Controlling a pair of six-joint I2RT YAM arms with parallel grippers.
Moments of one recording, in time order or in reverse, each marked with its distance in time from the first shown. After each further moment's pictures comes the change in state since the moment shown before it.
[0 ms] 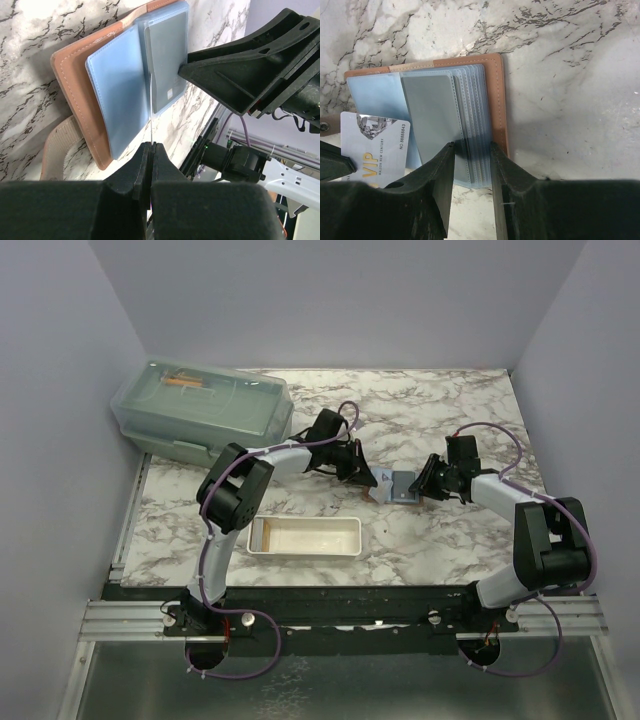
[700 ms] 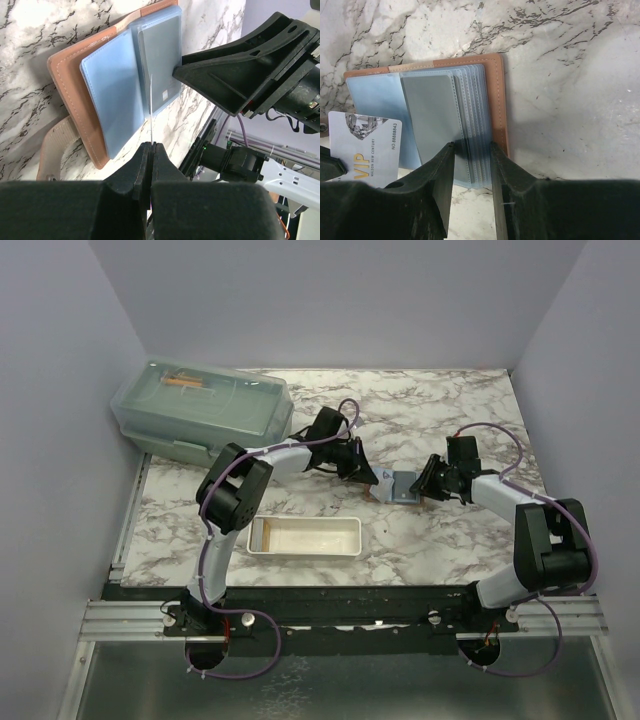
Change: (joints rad) left arm 0.000 -0.001 0.011 0.000 -0.002 0.001; right arm 0.000 -0.011 -0.006 -0.002 0.019 0.000
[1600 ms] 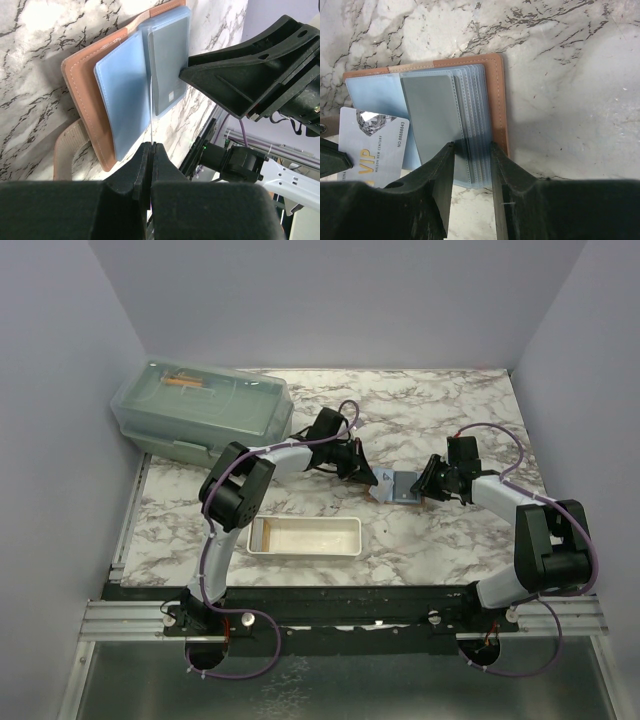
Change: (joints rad) left arm 0.006 0.027 0.017 -0.002 0.019 -0.005; right arm 0.000 -0.004 -0.003 0.001 0.004 0.001
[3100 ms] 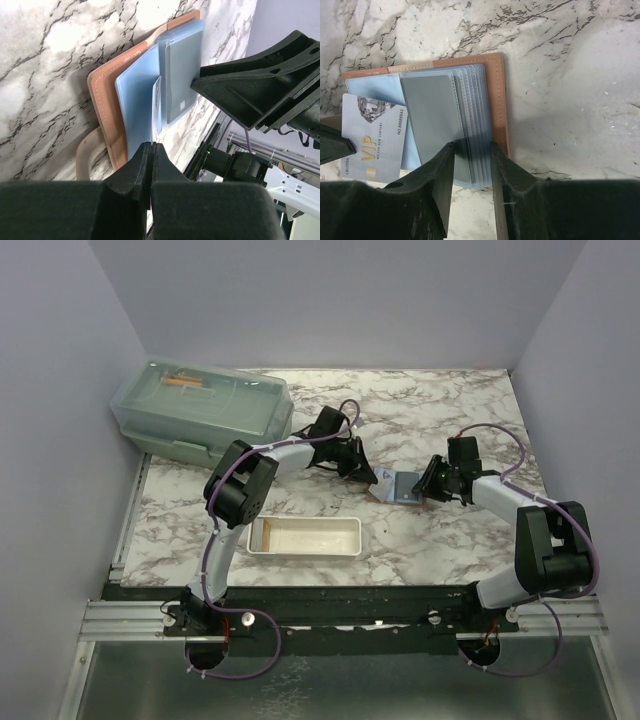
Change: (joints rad) left arm 0.007 0.056 0.071 -0.046 -0.008 0.016; right arm 0.000 -0.011 0.000 -0.019 0.023 0.011
